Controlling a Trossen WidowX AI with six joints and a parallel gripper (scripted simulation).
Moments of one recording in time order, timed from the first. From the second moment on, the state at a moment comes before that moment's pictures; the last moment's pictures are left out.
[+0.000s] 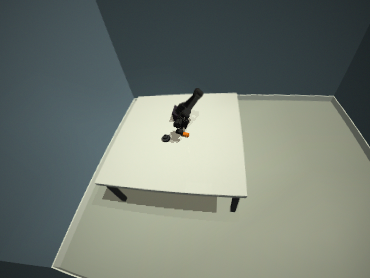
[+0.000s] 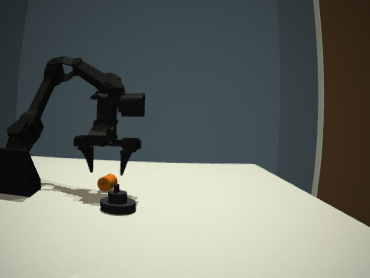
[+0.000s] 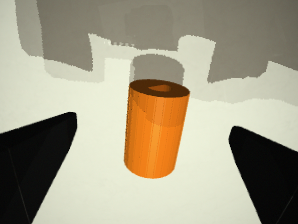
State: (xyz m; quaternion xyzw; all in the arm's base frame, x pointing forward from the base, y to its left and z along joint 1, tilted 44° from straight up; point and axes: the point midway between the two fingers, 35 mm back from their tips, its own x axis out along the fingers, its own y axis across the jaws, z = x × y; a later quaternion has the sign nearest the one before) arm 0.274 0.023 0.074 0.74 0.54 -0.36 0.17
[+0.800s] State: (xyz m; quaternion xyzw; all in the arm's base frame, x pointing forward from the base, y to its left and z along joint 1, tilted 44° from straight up) arm 0.279 0.047 0.048 0.74 0.54 -0.36 0.17
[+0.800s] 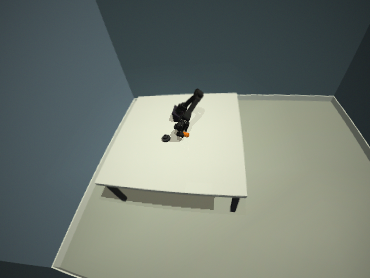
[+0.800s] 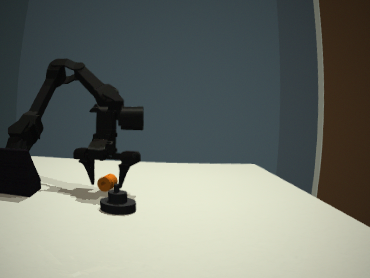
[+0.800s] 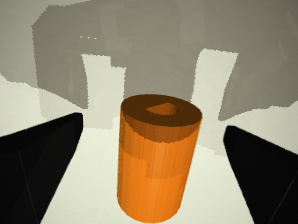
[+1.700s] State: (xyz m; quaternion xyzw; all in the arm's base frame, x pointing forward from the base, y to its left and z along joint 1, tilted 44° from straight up) arm 0.278 0.048 0.047 0.74 0.54 -0.37 0.16
